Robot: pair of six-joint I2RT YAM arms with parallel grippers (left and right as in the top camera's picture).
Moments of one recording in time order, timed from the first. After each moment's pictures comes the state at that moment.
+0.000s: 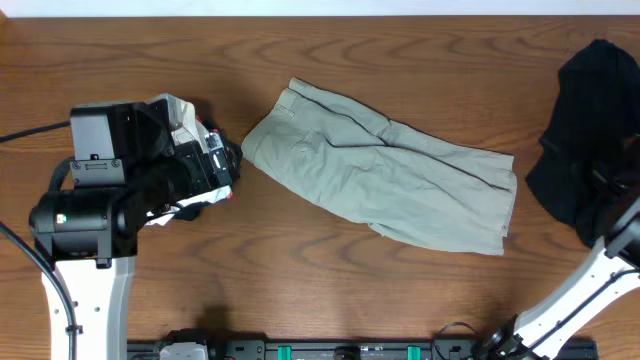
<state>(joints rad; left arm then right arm) 0.03 1.14 1.38 -1.17 0.37 -0.33 -0.66 2.30 1.81 -1.27 0.15 0.46</state>
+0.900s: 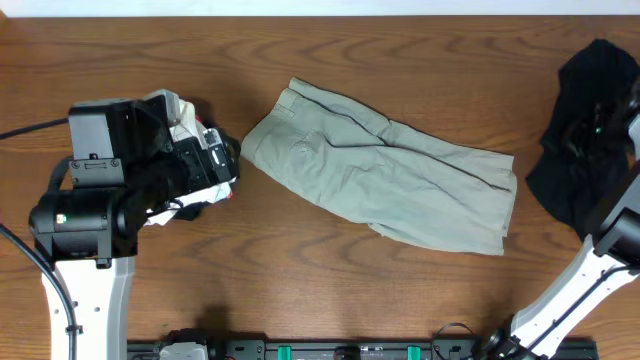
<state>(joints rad) 0.03 1.14 1.38 -1.14 0.36 -0.33 -0.56 2.26 1.72 -0.94 -0.21 0.17</state>
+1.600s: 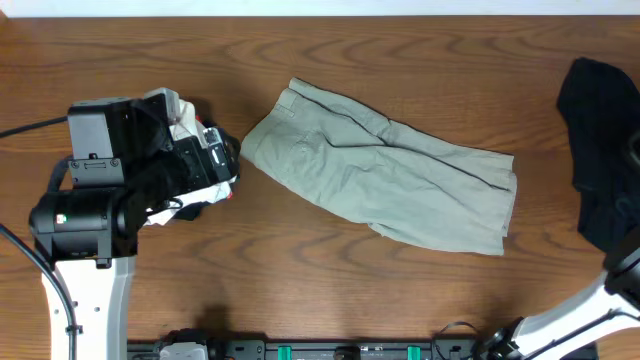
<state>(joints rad) 0.03 1.14 1.38 -1.13 0.36 -0.30 -0.72 1.99 1.71 -1.03 -0.31 0.20</state>
